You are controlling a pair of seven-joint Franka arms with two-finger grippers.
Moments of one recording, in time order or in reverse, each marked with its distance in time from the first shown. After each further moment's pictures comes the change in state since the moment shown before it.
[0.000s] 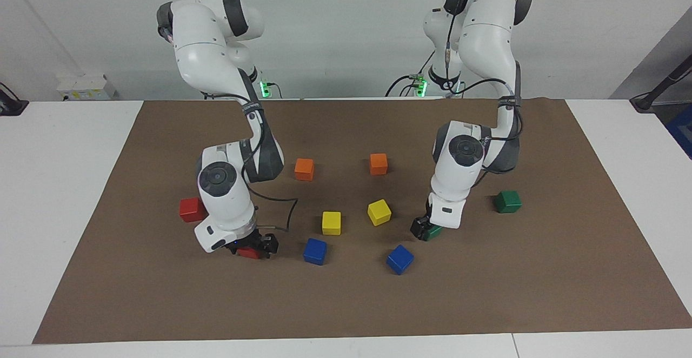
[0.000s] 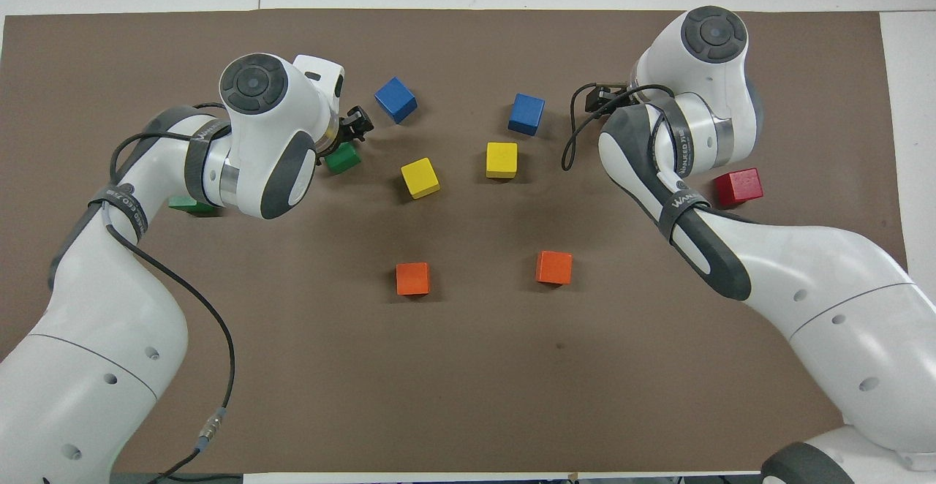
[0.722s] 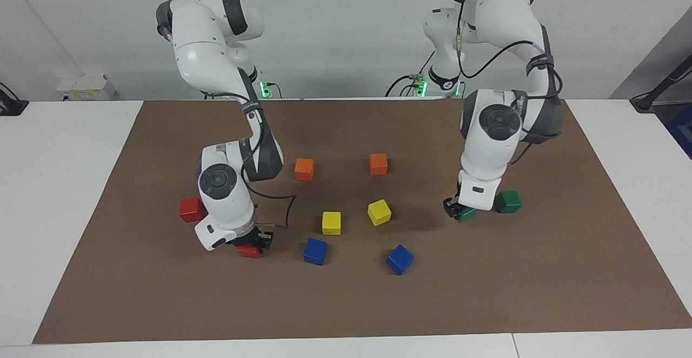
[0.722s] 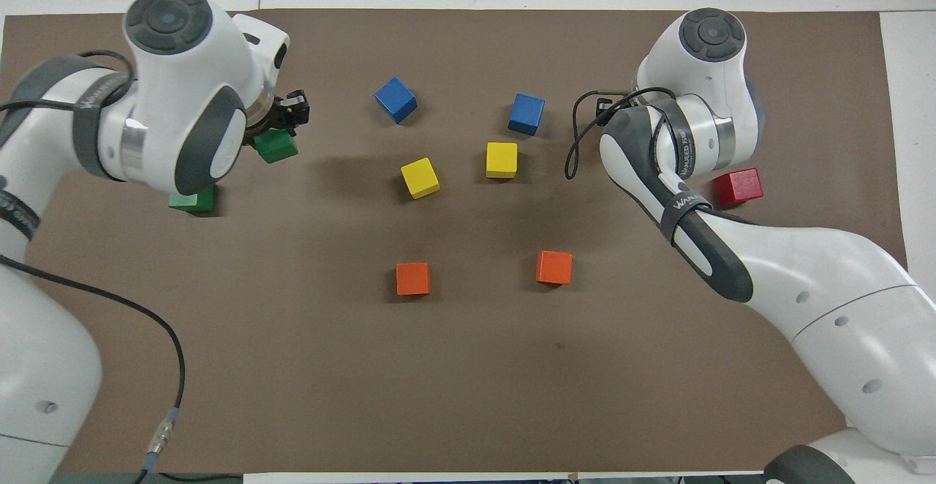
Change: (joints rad) left arm 0.091 -0.142 0.008 0.111 0.054 -0.358 0.275; right arm -0.001 -0.011 0.000 -0.011 0.000 -0.064 -0.001
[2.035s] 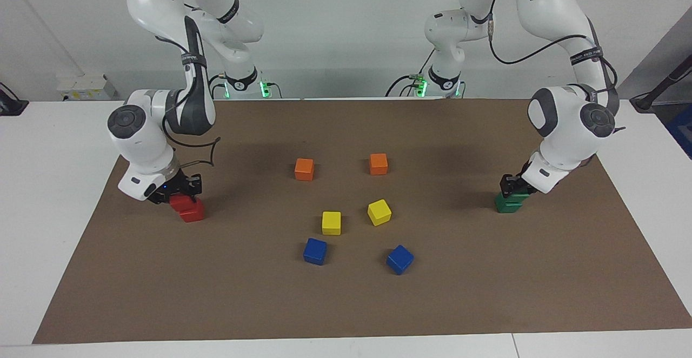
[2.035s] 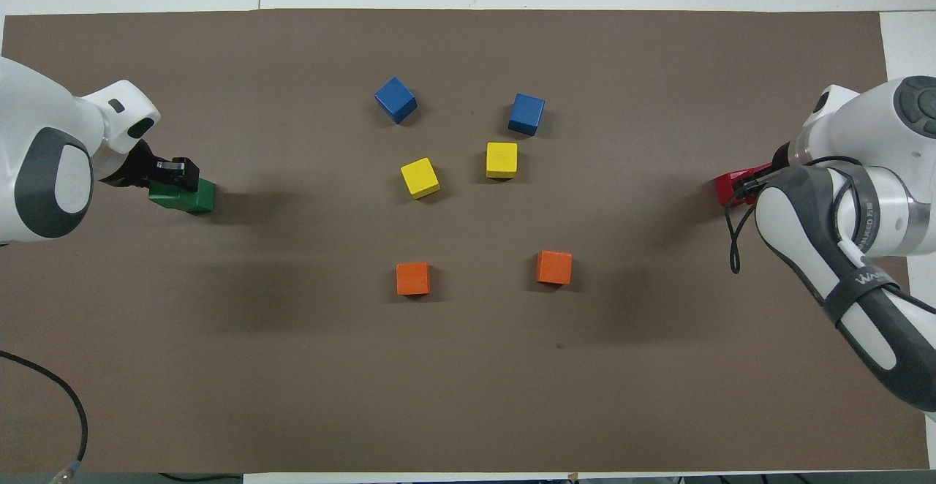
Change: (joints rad) left arm 0.273 -0.116 0.000 -0.304 -0.127 0.147 0.646; right arm -0.274 -0.438 -0.008 -0.554 0.000 0.105 -0.704
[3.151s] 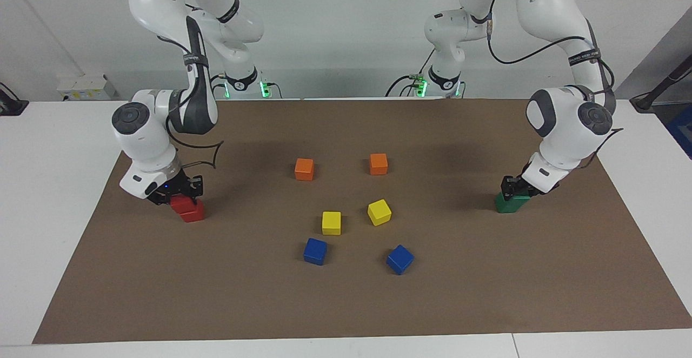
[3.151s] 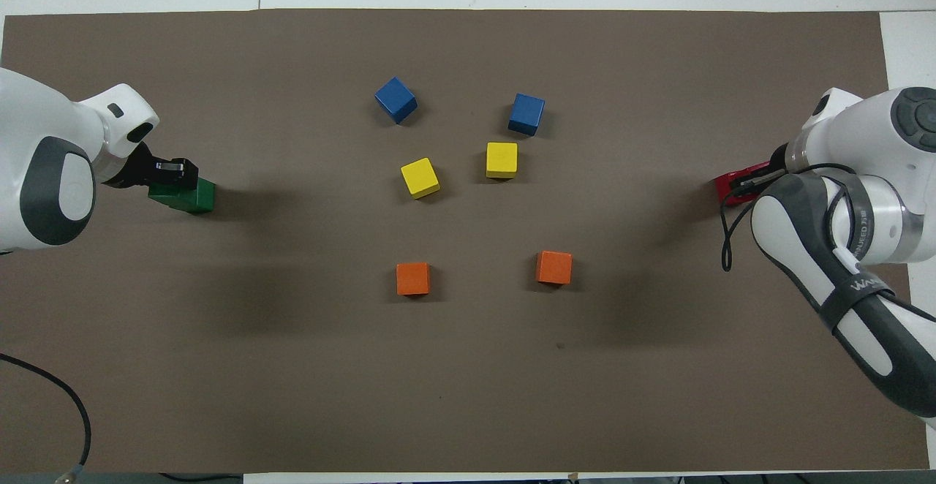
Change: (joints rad) left arm 0.009 -0.007 0.005 -0.039 -0.002 0.073 0.027; right arm 0.002 -0.010 0.003 -0.020 0.000 0.045 0.042
